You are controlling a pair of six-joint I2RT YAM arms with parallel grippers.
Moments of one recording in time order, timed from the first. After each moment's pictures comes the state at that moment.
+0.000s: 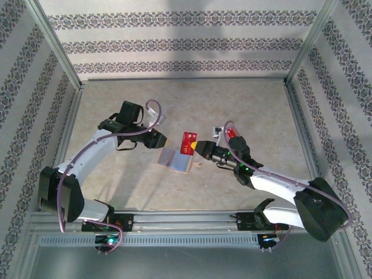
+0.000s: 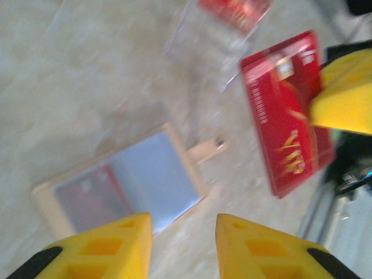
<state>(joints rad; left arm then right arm) -0.33 1.41 1.08 -0.67 0.63 0.11 0.62 1.22 0.40 0.59 -0.45 1.09</state>
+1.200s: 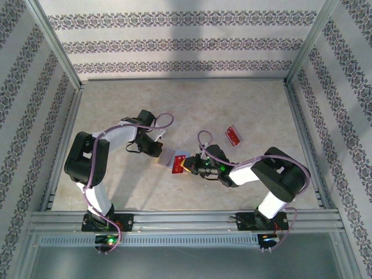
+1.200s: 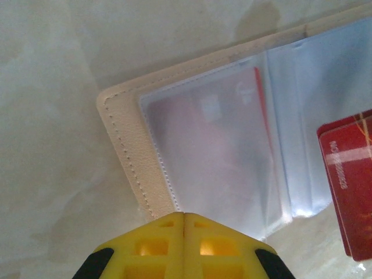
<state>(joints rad) -0.33 1.80 1.13 -0.74 0.38 0.15 0.74 1.66 0.43 0.72 -0.41 1.32</state>
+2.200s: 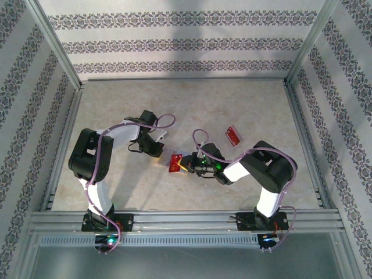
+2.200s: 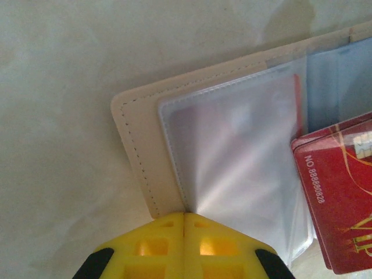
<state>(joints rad) -0.34 1.85 1.15 -0.74 0.36 0.15 0.73 1.80 0.49 0.79 -0.44 1.33</state>
